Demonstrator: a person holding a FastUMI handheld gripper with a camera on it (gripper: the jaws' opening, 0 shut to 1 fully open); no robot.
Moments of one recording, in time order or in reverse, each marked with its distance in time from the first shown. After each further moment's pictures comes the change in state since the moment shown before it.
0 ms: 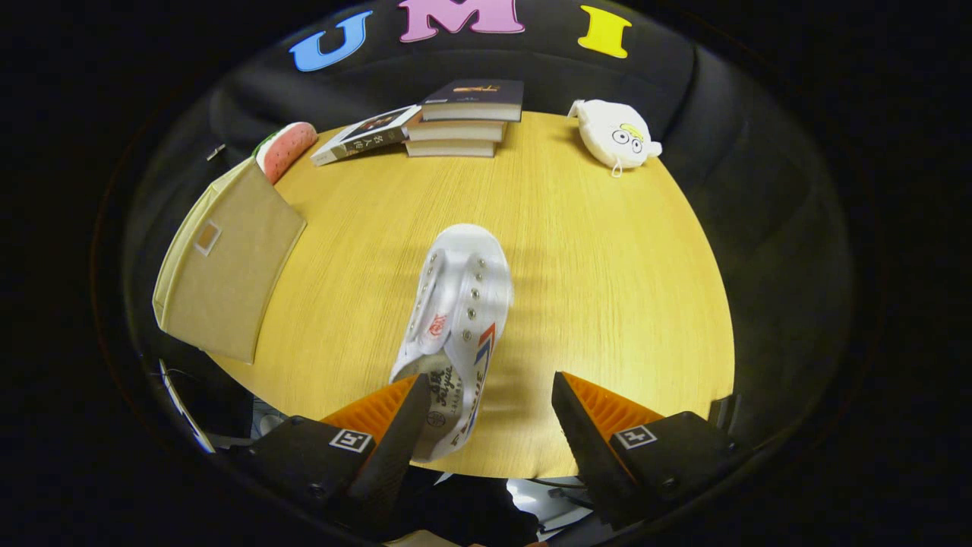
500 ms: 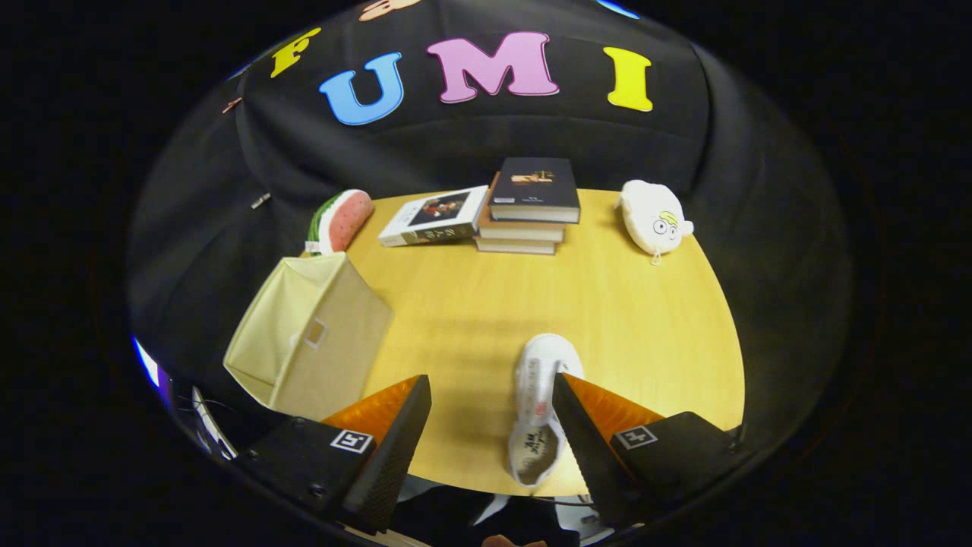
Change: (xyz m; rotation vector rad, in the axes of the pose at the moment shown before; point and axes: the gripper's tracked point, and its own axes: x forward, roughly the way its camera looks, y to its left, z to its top) arm -0.075 0.051 0.091 0.032 -0.225 0.101
